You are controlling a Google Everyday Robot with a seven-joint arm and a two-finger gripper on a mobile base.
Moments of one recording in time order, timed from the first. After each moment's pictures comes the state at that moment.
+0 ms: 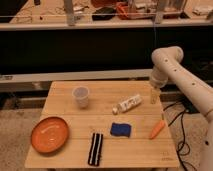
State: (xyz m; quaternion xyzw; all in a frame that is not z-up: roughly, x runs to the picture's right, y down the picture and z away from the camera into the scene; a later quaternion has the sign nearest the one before) arm 0.300 0.048 0.803 -0.33 0.03 0.09 0.94
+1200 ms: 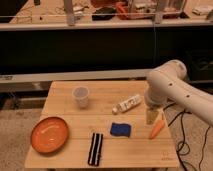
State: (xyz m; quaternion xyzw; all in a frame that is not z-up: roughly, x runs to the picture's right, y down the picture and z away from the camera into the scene) arm 0.182 0.109 0.675 -0.28 0.00 0.02 0.96
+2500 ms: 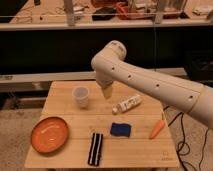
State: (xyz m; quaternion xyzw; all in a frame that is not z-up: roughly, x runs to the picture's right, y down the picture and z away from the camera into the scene) arm -0.008 -0.025 0.737 -0.15 -0.12 -0.21 0.96
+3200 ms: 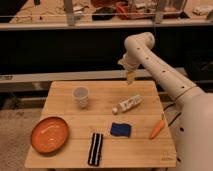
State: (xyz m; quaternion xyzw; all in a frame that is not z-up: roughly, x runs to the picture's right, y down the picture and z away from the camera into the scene) arm 0.156 -0.072 0.858 -0.21 -0.09 -0.13 0.97
